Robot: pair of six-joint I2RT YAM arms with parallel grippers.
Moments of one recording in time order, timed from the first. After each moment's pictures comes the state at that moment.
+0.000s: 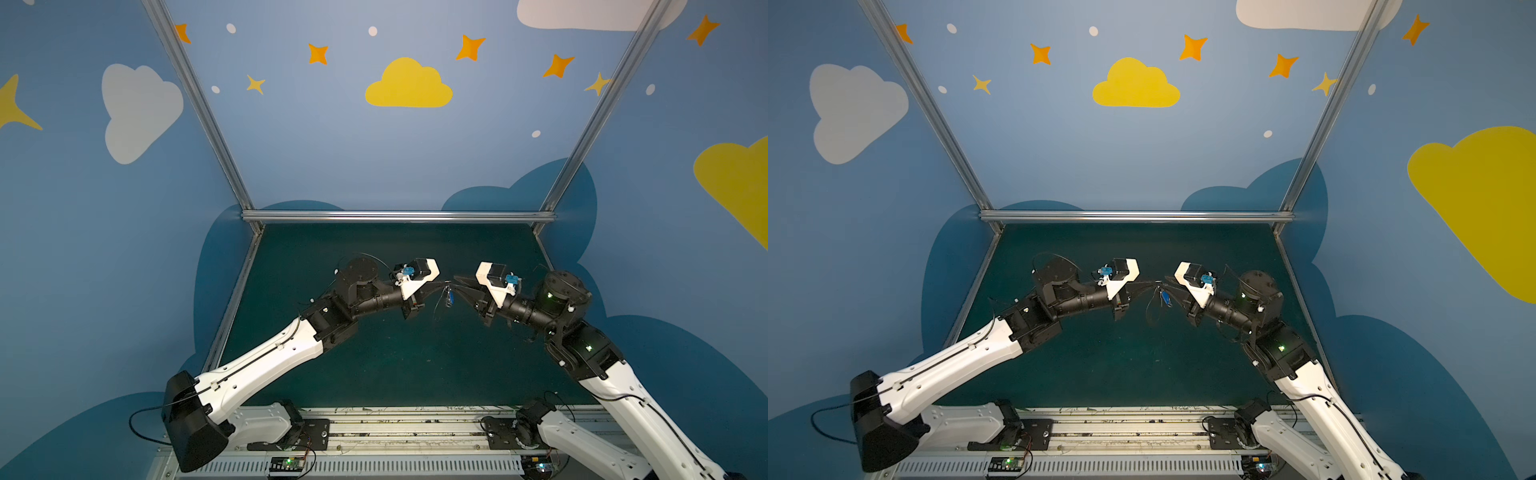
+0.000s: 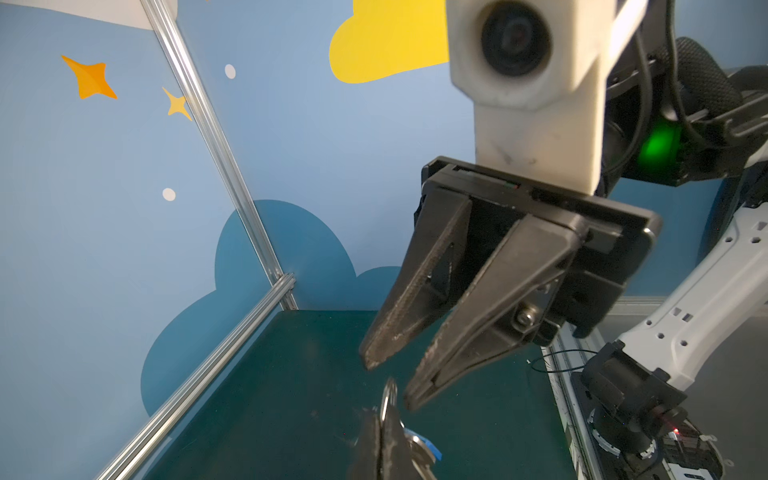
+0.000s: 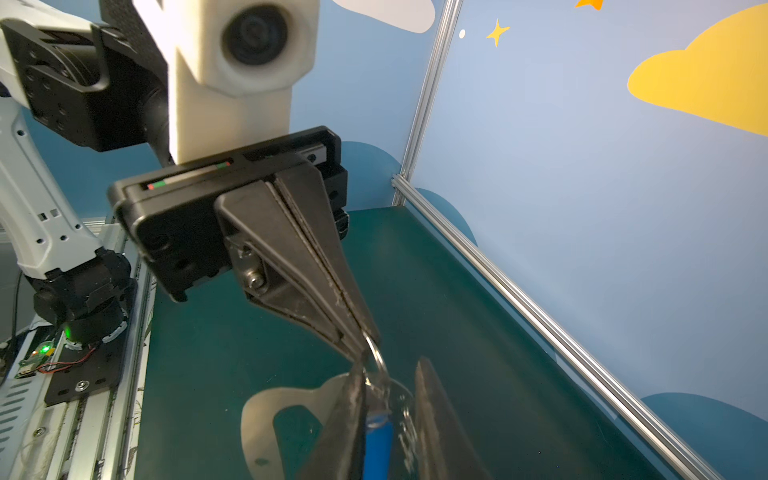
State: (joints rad) left arm -0.85 1.24 1.13 0.08 0.42 0.21; right arm 0.58 0.82 1.00 -0.28 -0.51 -0.29
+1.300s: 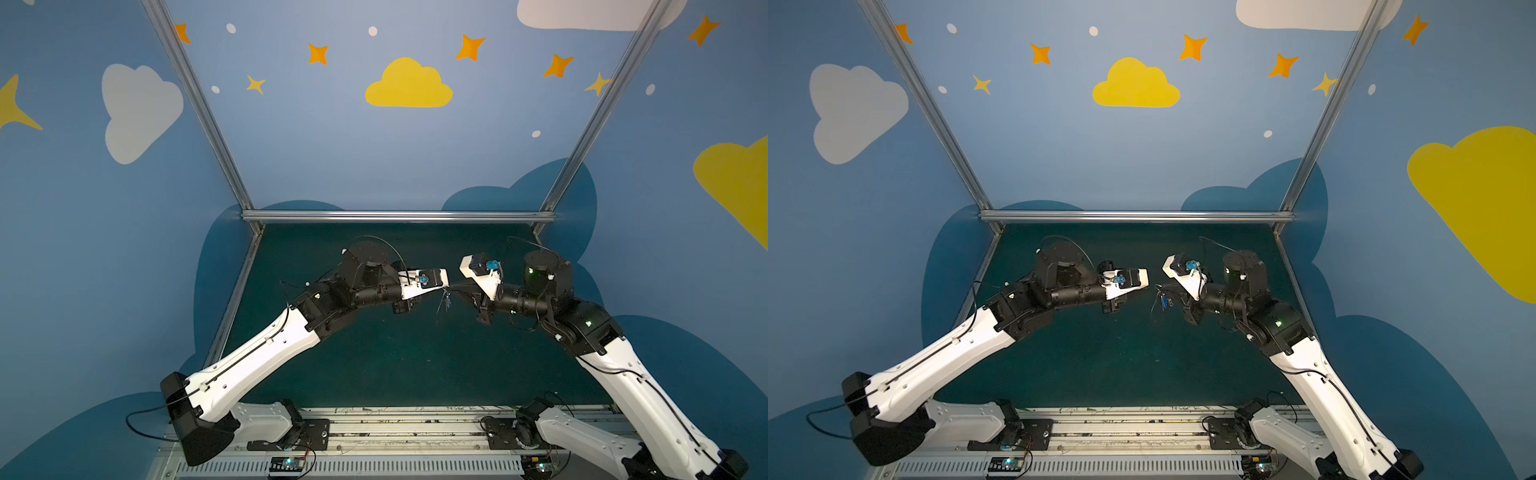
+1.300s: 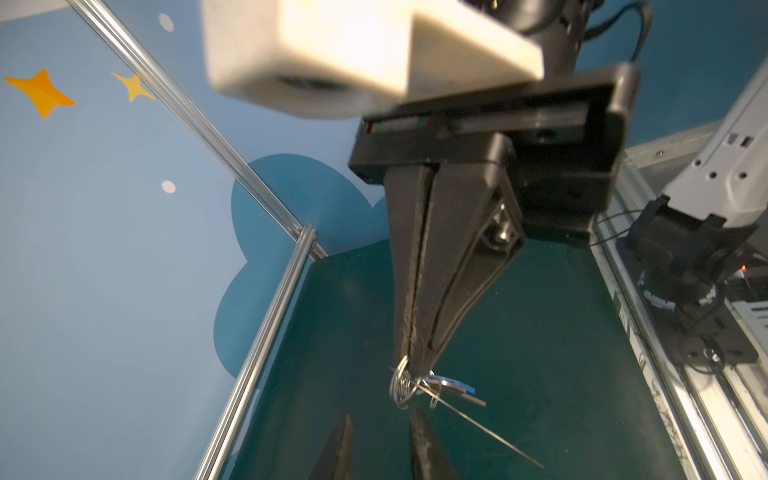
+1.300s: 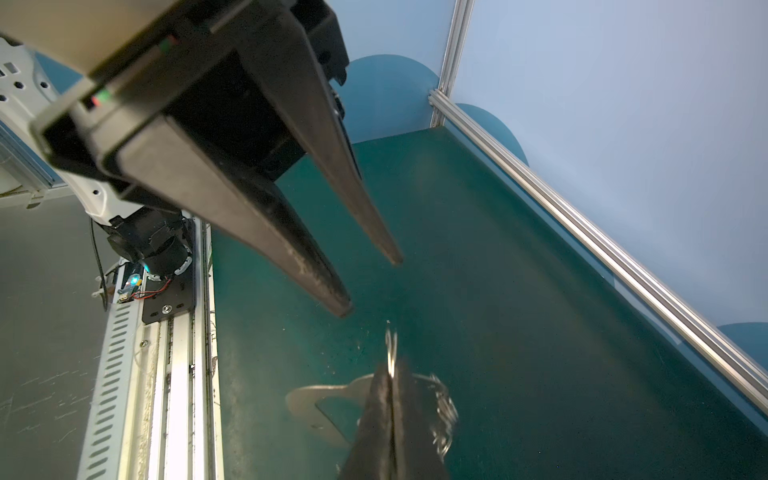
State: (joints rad) left arm -0.85 1.29 1.38 -0.41 0.33 0.63; right arm 0.57 0.99 1.22 -0.67 -0.55 -0.35
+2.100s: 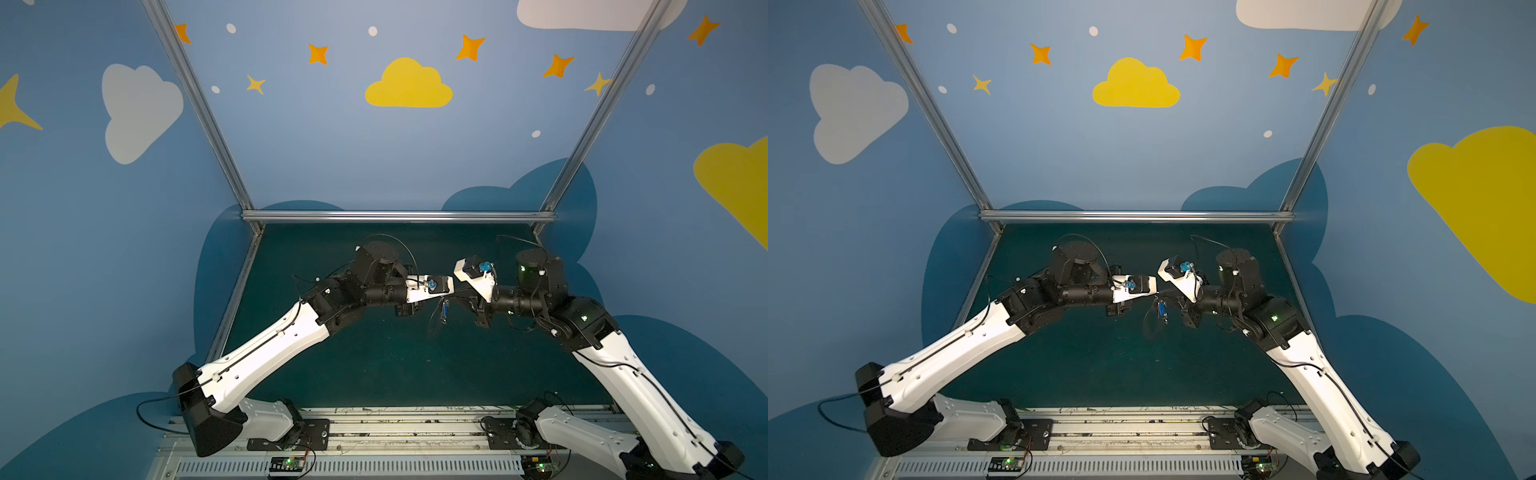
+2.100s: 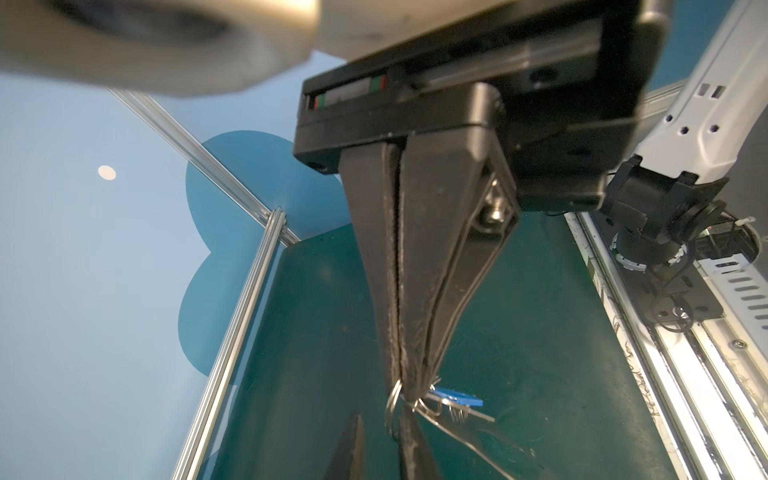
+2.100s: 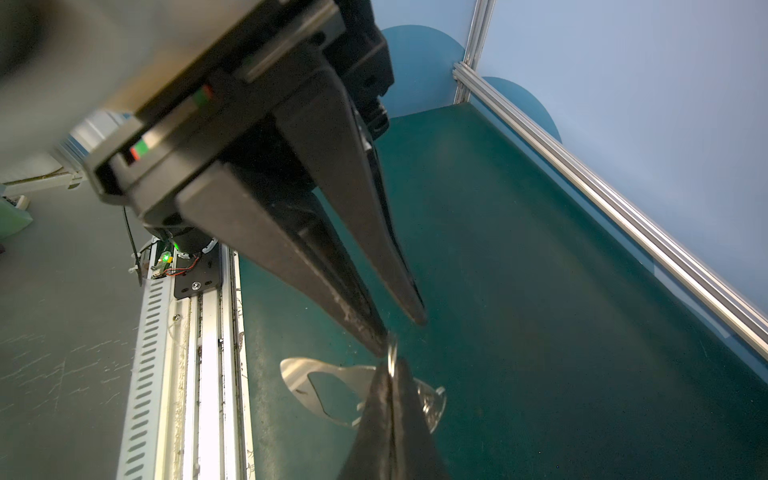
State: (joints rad) left arm -0.85 1.34 1.41 -0.47 0.36 0.67; right arm 0.59 1.02 1.25 -0.74 -0.58 -0.37
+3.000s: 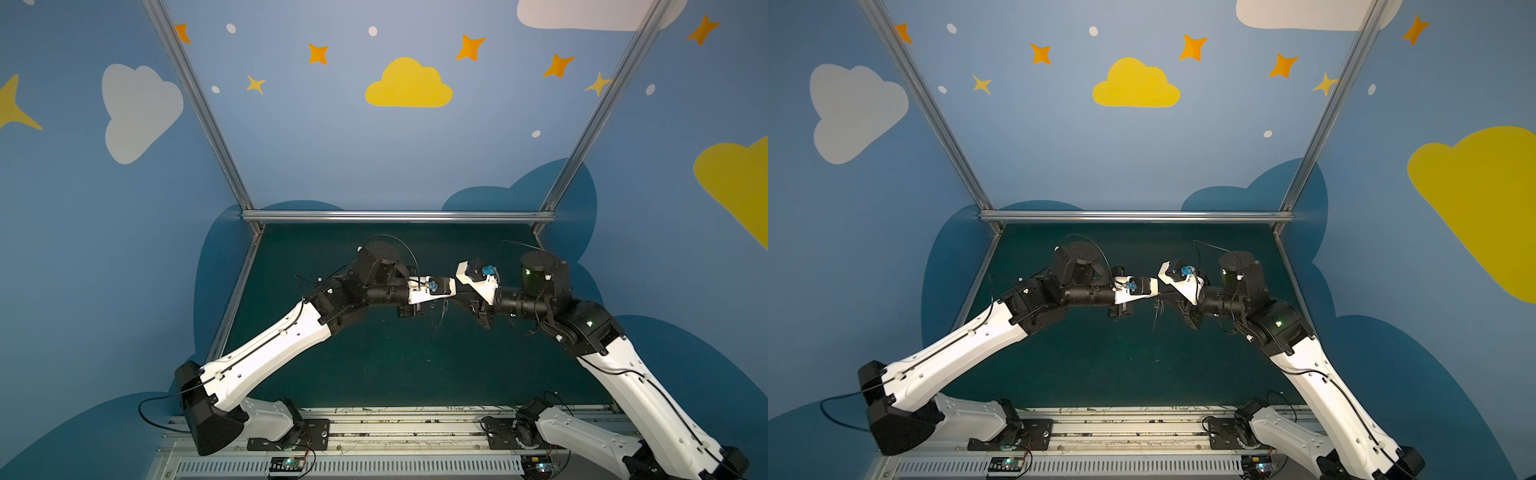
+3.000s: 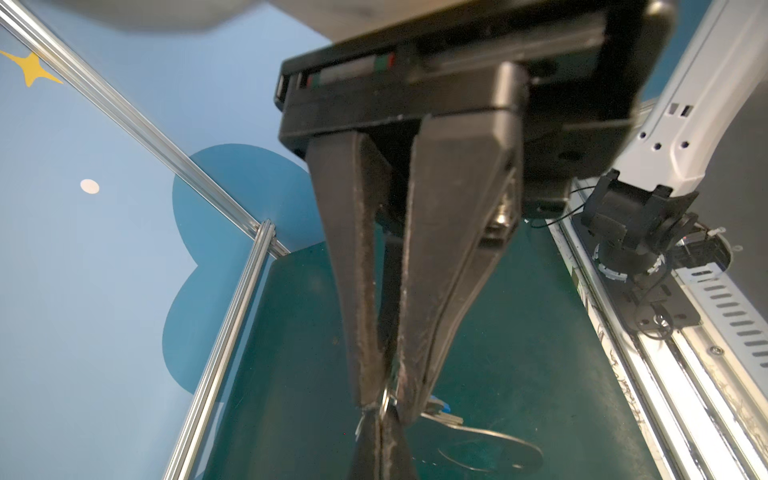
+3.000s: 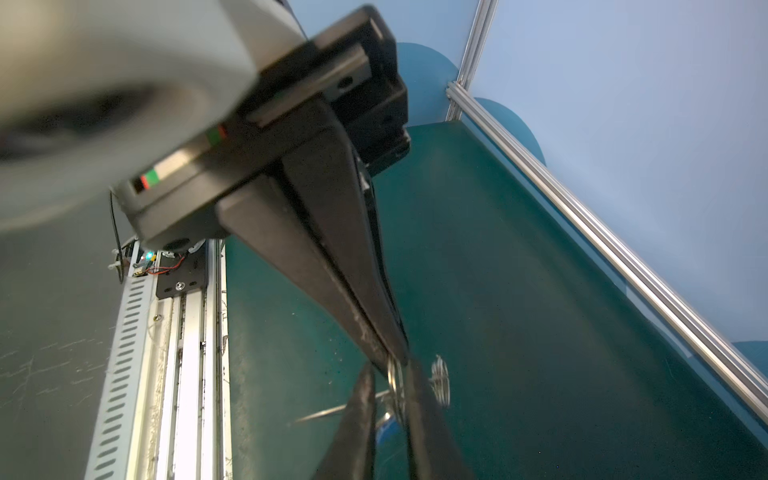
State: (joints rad) left arm -0.86 1.35 1.39 -0.43 0.41 0.65; right arm 0.61 0.98 1.24 -0.69 -0.54 -0.40
